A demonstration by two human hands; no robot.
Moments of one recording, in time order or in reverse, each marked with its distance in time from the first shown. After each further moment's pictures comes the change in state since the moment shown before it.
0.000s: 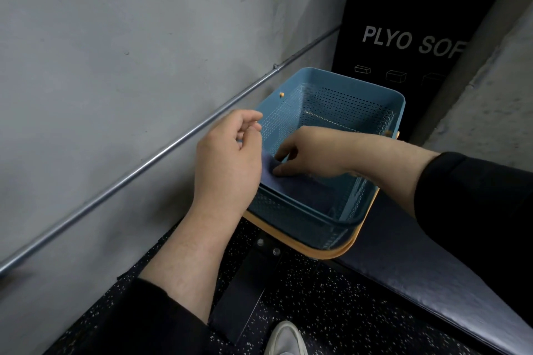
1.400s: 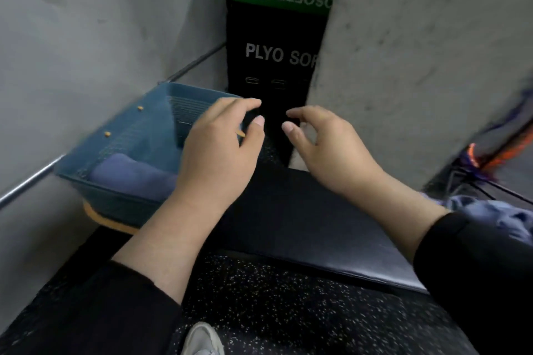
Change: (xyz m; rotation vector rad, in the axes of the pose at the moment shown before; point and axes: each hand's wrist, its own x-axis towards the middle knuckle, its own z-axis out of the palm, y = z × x) left_hand -0.083 0.130 0.111 0.122 -0.247 0.507; right_hand -0.228 0.104 -0.008 0.139 0.910 0.219
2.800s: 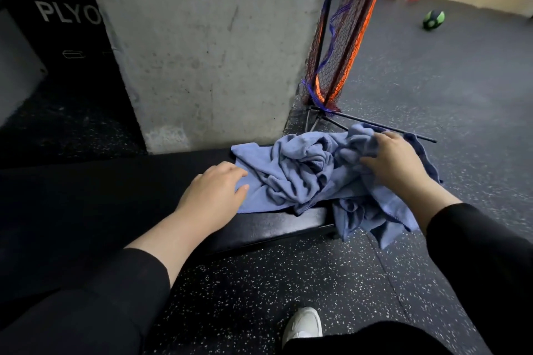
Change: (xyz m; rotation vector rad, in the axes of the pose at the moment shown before) left_hand -0.108 0.144 0.306 0.129 -0.917 0.191; right_hand -0.242 0.360 -0.247 -0.655 -0.010 0.882
